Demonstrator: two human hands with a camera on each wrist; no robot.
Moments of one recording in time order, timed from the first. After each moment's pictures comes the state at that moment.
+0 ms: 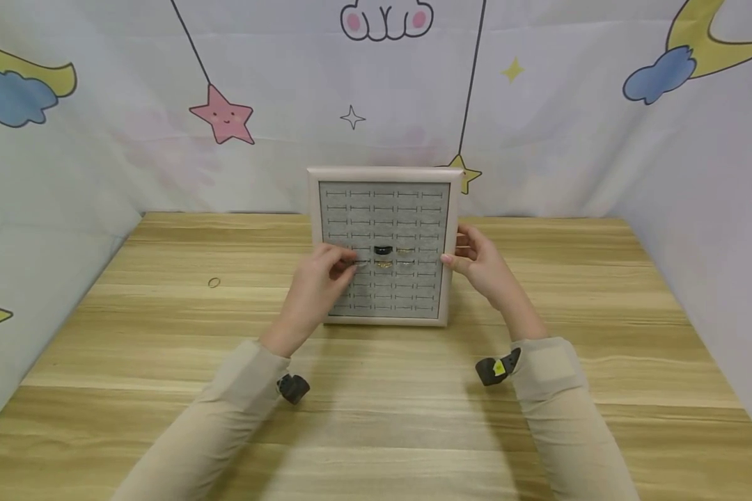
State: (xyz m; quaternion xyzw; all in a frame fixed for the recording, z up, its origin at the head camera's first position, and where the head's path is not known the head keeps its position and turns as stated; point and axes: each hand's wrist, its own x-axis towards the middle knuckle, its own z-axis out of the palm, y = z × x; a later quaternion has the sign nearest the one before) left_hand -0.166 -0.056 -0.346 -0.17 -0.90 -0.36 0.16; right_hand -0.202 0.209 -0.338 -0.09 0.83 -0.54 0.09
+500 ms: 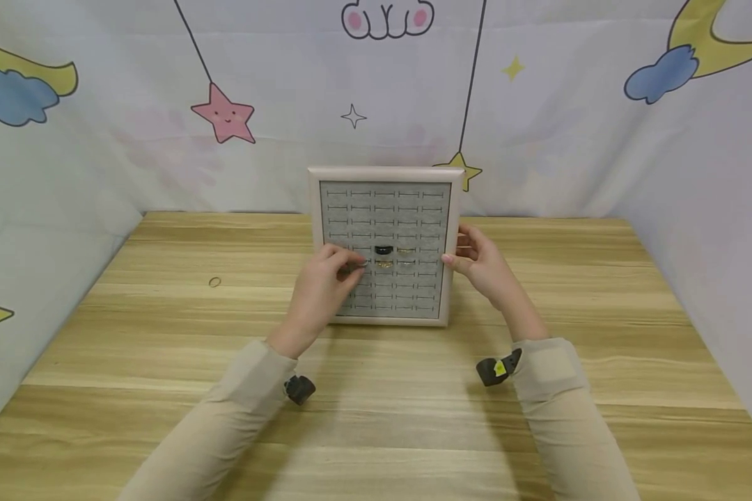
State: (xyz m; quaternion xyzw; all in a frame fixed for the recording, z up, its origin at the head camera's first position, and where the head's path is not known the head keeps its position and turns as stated) left_hand -0.163 -0.049 -0.347 -0.16 -0.92 -0.31 0.17; right_hand -0.201 0.209 -0.340 -0.09 0.83 -0.54 0.09
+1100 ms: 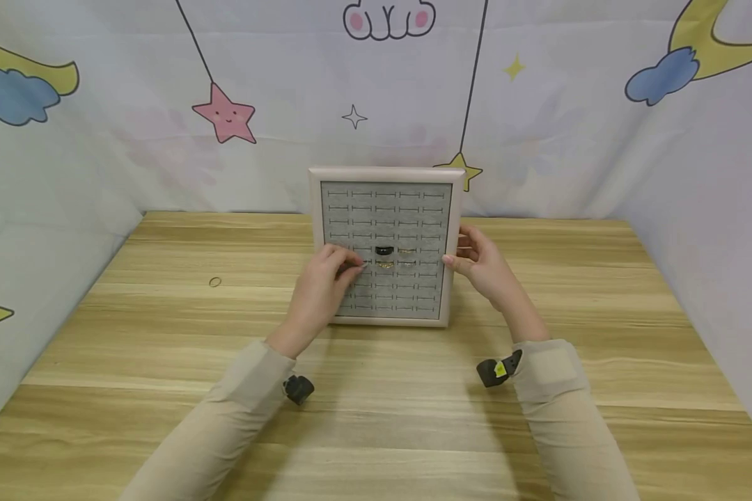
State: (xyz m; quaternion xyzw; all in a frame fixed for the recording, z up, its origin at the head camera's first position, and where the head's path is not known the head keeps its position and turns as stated) left_hand -0.164 -0.051 -0.349 -0.15 -0.92 -0.33 0.16; right_hand -0.201 0.210 -0.341 -0.09 0.83 -0.54 0.09
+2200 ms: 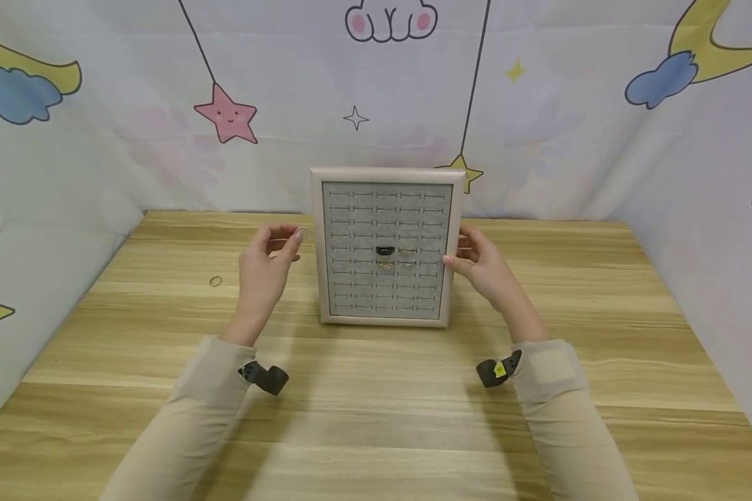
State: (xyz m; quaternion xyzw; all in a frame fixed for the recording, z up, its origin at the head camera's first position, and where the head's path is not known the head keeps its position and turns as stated) left_hand -0.177 -0.107 -0.332 0.01 -0.81 -0.57 0.17; right_hand -0.201 0.210 -0.340 -0.09 0.83 -0.54 0.10
